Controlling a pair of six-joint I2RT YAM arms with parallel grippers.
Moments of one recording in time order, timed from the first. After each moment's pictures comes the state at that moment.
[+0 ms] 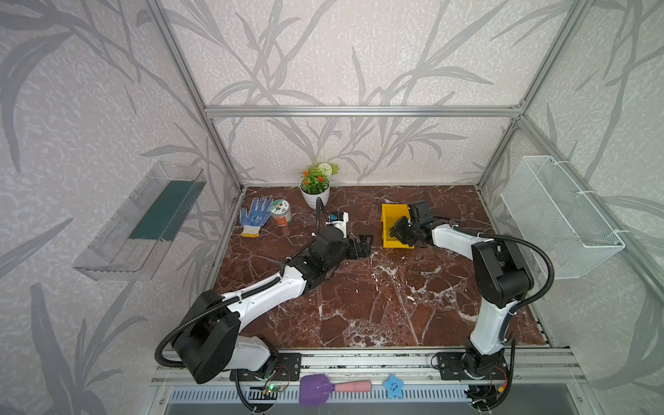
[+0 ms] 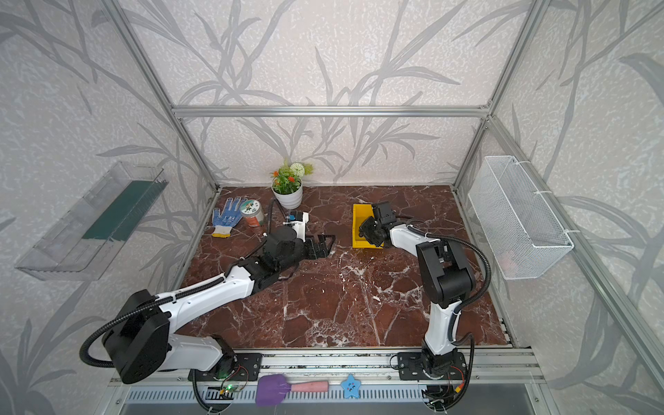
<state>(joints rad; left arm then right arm) -0.69 1.37 0.81 0.16 -0.02 -0.62 0.32 1.90 1.19 -0.15 -0.23 1.07</state>
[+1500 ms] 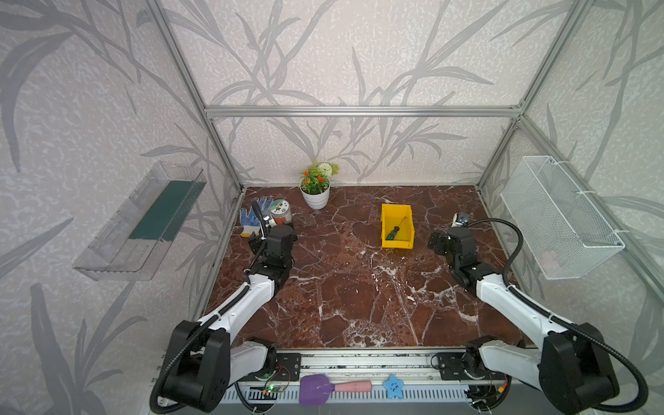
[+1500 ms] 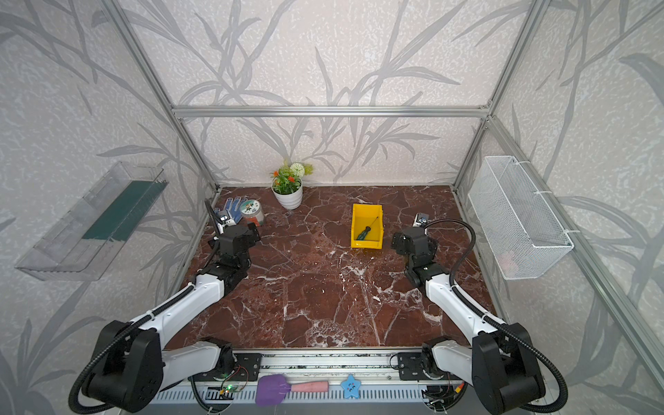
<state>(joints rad) -0.22 1.23 0.62 0.21 -0.74 -0.23 0.27 1.18 0.61 0.04 0.47 0.29</state>
